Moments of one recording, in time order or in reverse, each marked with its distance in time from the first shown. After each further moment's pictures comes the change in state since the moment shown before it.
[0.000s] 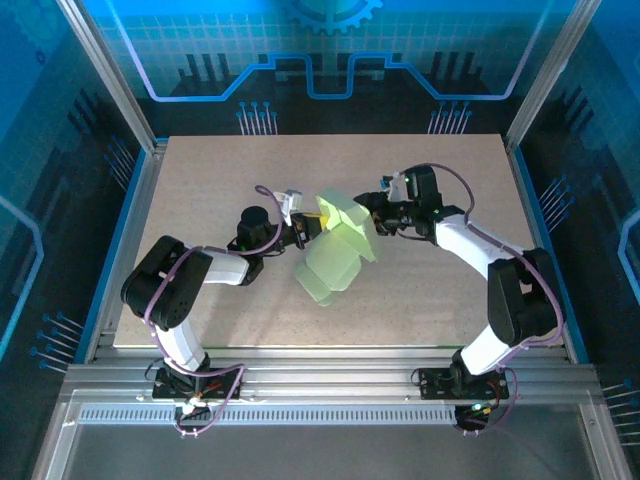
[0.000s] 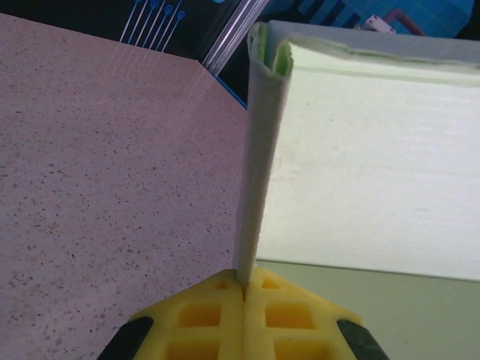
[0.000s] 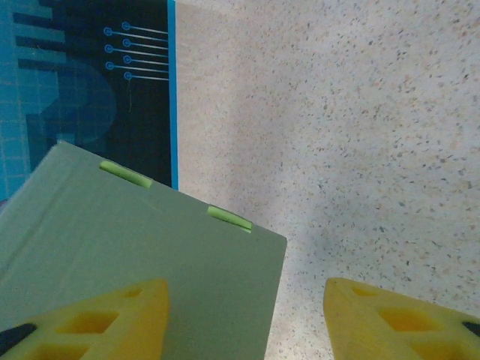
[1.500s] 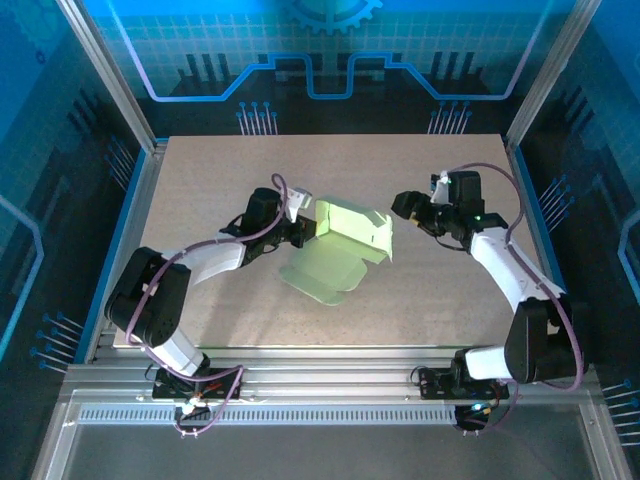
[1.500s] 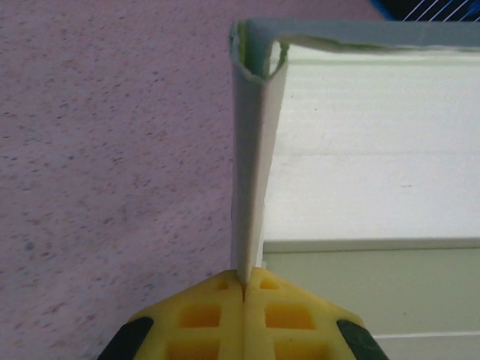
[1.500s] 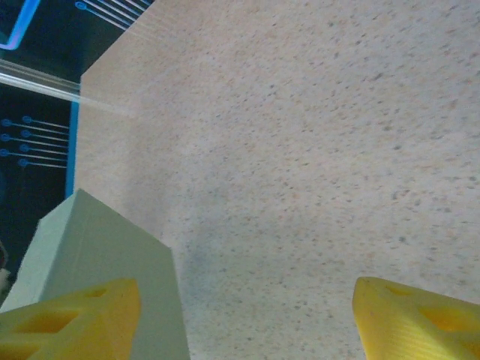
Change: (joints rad) left arm -0.008 -0.126 0.239 -0.877 -0.180 0.371; right arm -0.204 -0.248 -0.060 -0.270 0.289 -0.283
